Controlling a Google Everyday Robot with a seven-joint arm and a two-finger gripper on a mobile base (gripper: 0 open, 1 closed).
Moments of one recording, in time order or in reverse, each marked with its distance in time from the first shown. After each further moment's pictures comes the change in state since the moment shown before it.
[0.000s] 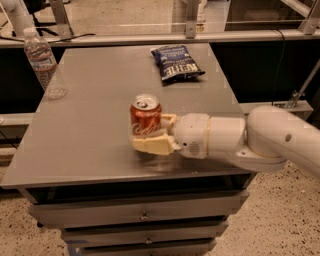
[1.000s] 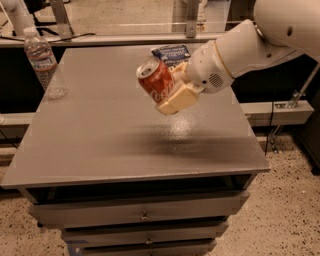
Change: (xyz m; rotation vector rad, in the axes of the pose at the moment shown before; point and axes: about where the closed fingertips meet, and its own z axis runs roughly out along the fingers) arm -0.055 -0.060 -0.045 -0.113 0.516 -0.299
